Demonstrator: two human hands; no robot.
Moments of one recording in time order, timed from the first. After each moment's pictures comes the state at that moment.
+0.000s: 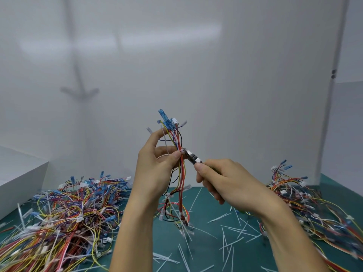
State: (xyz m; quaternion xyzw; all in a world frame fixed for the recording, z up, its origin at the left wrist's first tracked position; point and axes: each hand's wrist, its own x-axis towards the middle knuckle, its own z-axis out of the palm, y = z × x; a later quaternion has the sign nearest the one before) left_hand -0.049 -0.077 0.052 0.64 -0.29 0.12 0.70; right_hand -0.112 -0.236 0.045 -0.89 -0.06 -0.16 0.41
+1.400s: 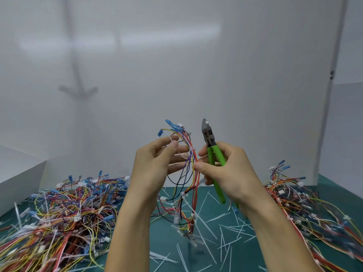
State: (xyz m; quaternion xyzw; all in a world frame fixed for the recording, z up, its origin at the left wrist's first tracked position) left_hand -0.052 -0.078 0.057 0.60 -0.25 0.05 0.76; right_hand -0.107 -0.227 0.047 -0.76 -0.06 -0.30 0.57
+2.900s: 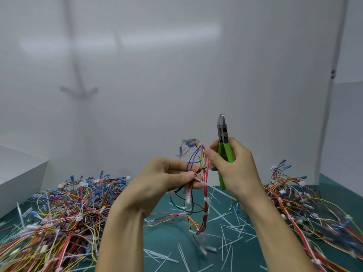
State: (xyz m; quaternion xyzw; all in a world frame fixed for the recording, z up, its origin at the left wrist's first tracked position) left_hand -0.048 -0.066 0.046 0.63 -0.34 -0.15 0.68; right_hand -0.095 -0.237 0.040 -0.74 -0.02 -0.42 0.52
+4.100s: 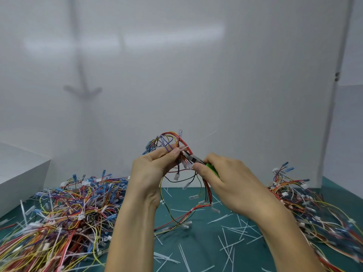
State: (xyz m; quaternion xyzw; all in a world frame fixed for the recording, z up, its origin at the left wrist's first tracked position) left_hand -0.049 -0.075 0.054 0.52 -0.18 -0.01 0.83; right_hand -0.118 -0.227 0.048 -0.94 -0.04 -0.27 0.20
